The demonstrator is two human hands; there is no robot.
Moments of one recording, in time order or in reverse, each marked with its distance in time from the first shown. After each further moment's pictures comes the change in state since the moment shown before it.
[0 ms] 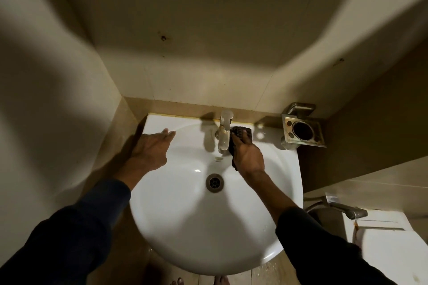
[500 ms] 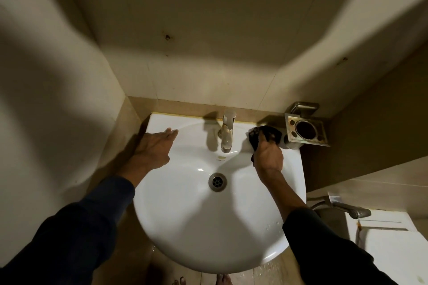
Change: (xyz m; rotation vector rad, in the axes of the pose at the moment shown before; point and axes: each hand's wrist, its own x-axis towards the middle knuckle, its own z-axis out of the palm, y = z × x) left_hand -0.003 0.001 -0.006 -0.006 -0.032 -0.008; right_hand -0.005 0.026 -0.005 0.023 0.167 0.284
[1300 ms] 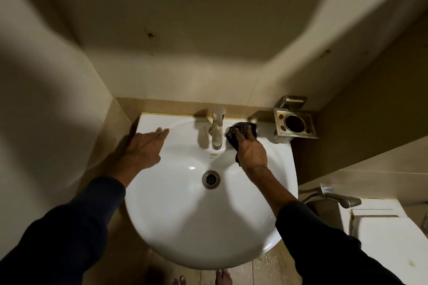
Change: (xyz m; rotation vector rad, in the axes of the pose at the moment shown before) left_hand 0.003 -0.001 0.001 0.052 0.006 0.038; right_hand -0.005 -0.011 0.001 -0.078 -0.185 -0.173
